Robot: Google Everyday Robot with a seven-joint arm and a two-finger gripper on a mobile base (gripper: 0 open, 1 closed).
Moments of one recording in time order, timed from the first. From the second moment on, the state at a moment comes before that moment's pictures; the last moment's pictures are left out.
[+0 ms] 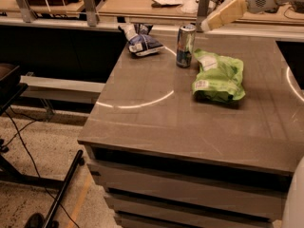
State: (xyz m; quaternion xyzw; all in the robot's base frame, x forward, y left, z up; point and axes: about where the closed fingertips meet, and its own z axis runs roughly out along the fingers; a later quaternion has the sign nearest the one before) arm 0.708 -0.174 1.027 -0.48 0.71 0.17 0.49
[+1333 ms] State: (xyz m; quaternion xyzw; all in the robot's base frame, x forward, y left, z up) arm 0.740 -0.119 0.955 -0.44 0.68 0.25 0.52
